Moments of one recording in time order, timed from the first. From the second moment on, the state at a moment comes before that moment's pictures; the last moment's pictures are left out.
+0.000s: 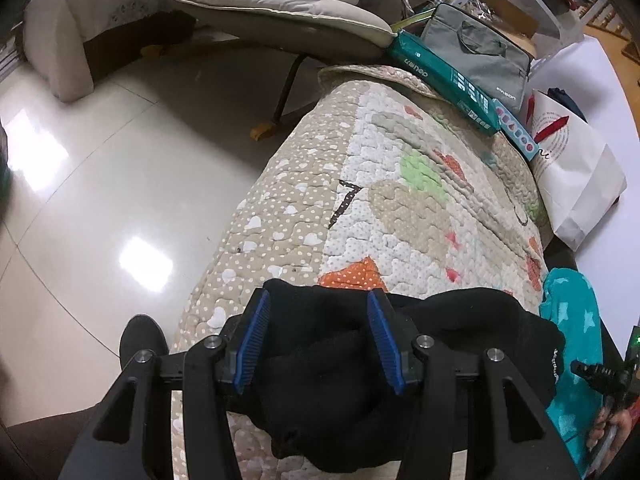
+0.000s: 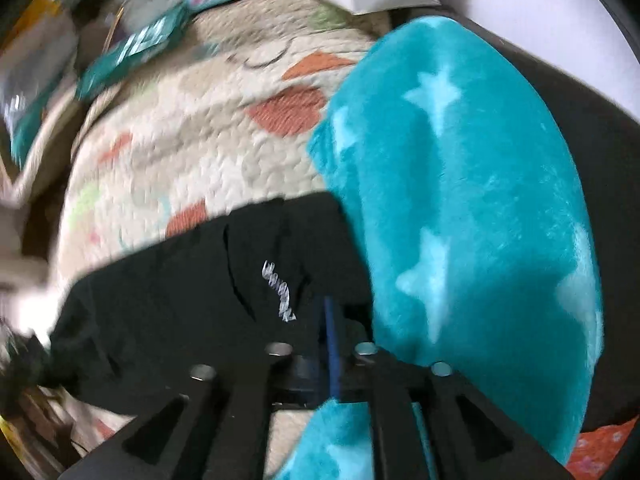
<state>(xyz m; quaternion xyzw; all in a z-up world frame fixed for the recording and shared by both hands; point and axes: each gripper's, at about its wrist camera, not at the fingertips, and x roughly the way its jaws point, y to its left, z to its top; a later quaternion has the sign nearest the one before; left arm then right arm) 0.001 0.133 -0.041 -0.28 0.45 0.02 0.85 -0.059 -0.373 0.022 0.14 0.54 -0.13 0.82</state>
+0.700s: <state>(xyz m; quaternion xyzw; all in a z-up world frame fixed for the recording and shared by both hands) 0.001 0.132 -0.039 -0.28 0.45 0.01 0.84 -0.059 -0.376 0.022 0.11 0.55 -0.15 0.81</state>
